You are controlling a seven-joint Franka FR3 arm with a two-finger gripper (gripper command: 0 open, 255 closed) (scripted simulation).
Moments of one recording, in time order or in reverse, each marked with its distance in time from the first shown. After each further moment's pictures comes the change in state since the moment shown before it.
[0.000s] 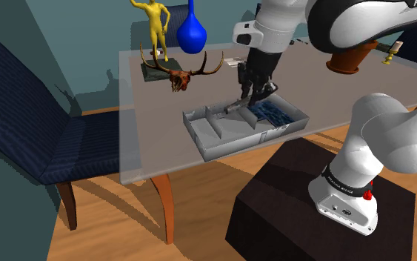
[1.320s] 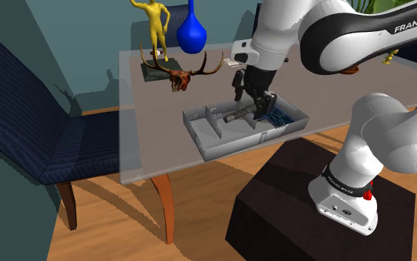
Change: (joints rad) arm -0.003 0.021 -0.001 -0.088 -0.010 0.109 0.017
